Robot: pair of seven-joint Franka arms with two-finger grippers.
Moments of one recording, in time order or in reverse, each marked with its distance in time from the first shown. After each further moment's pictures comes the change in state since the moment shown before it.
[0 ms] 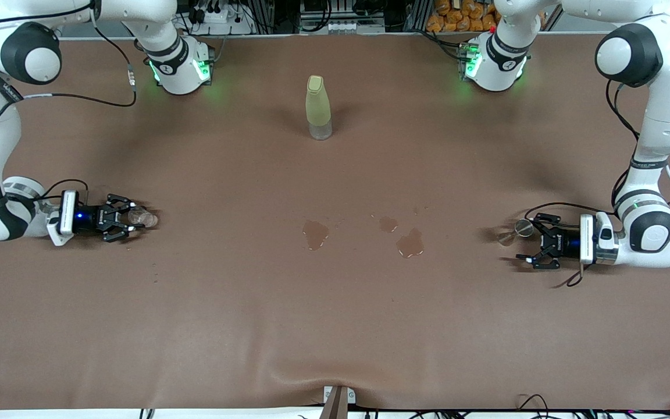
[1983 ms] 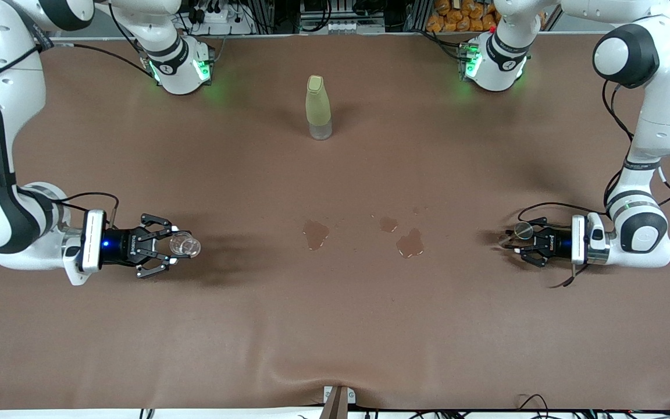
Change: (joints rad) left arm -0.014 0.002 -0.010 -0.023 -0.005 0.031 0.002; right arm 0.375 -0.355 0.064 -0.019 0.314 0.242 0.440
